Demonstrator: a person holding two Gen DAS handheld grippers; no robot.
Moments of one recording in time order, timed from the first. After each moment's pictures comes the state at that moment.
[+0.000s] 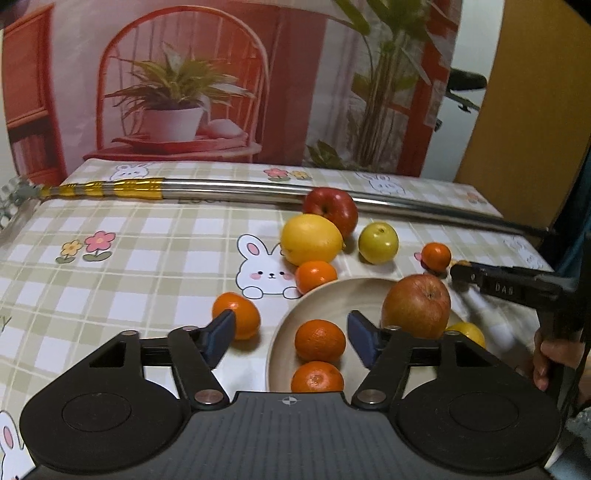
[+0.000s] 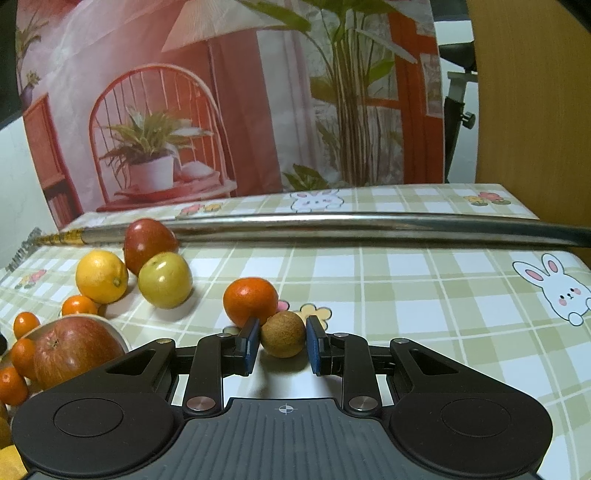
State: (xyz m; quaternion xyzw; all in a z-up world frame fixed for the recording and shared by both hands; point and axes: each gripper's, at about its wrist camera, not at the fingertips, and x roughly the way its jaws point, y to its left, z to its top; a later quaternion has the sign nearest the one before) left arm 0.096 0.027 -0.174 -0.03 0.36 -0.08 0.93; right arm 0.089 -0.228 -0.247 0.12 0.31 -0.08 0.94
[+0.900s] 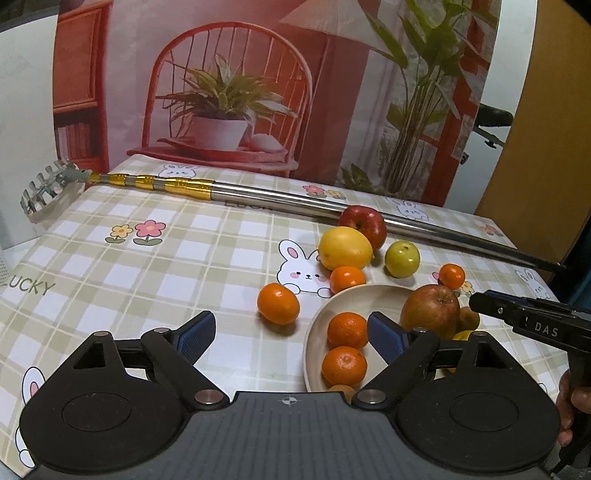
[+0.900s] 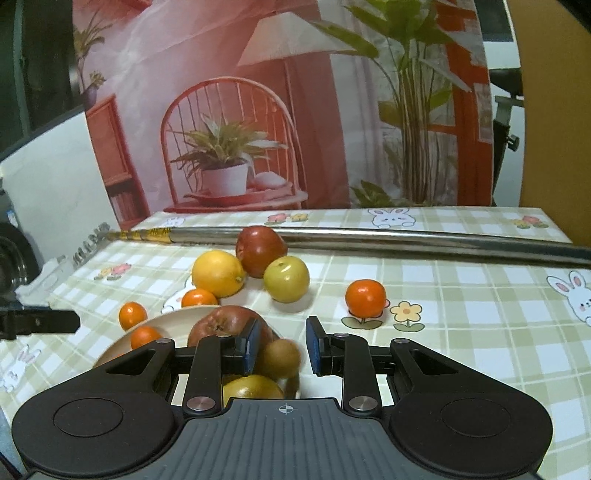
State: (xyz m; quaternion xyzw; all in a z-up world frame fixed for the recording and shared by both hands) left arm 0.060 0.050 -0.164 -0.06 0.33 -0.03 0.94; right arm 0.049 -0.163 -0.195 0.13 0.28 0.00 0.95
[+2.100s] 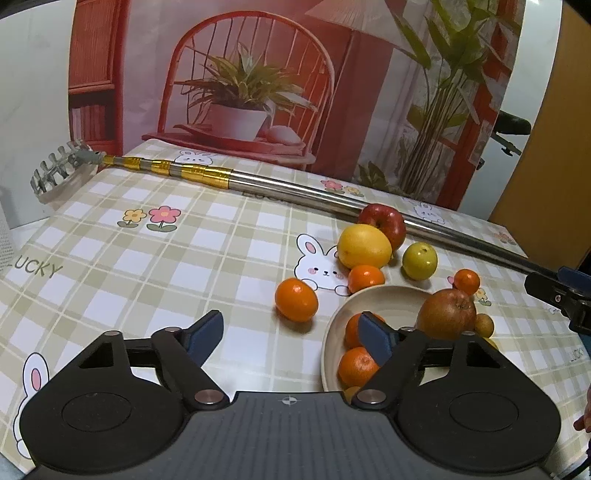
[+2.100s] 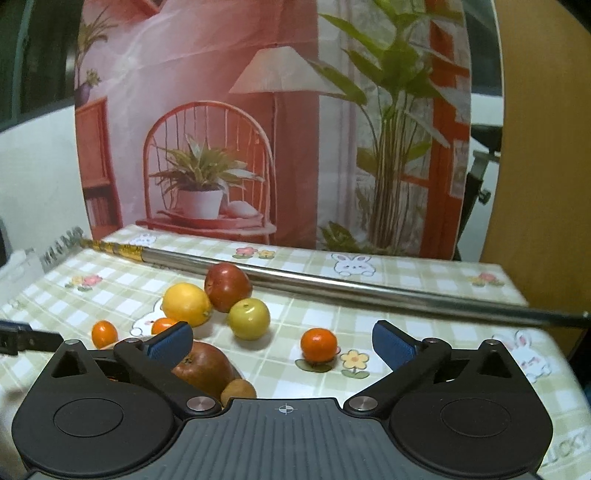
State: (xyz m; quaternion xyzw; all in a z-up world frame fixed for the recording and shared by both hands) left arm 0.068 0.063 -0.169 -0.09 0.35 -0.01 0.93; right arm 0.039 -0.162 -0.159 0.04 0.25 -0.06 0.96
